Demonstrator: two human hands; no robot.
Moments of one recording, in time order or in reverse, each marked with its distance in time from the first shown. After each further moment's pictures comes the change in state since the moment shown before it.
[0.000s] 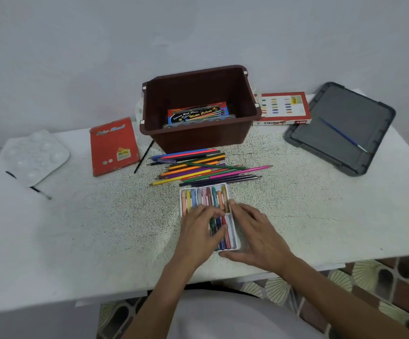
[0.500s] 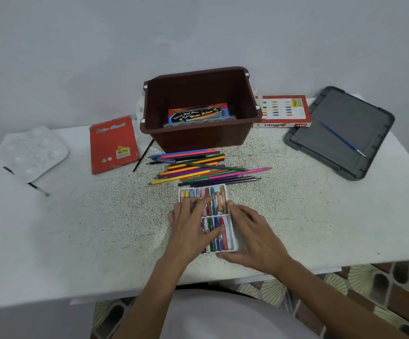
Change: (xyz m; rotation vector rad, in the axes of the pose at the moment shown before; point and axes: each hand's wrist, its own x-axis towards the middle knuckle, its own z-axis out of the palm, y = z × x) left_hand 0.004 -0.024 0.003 0.202 0.030 -0.025; right_hand 0.000 -0.003 -0.002 -0.007 0.005 0.011
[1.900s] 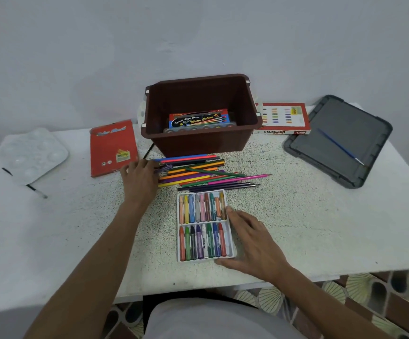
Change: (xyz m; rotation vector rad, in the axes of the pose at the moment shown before) left_hand 0.111 -0.094 -0.064 0.443 0.254 -0.158; right_hand 0.000 0.001 -0.001 -0.023 -0.005 0.023
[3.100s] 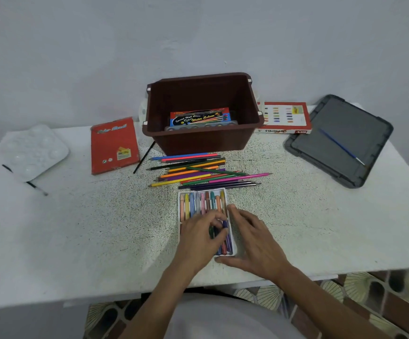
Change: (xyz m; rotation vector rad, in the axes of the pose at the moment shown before) left_hand -0.138 0.111 -0.038 -0.766 -0.347 0.090; right_hand 0.001 -0.001 0.002 0.024 0.025 -0.009
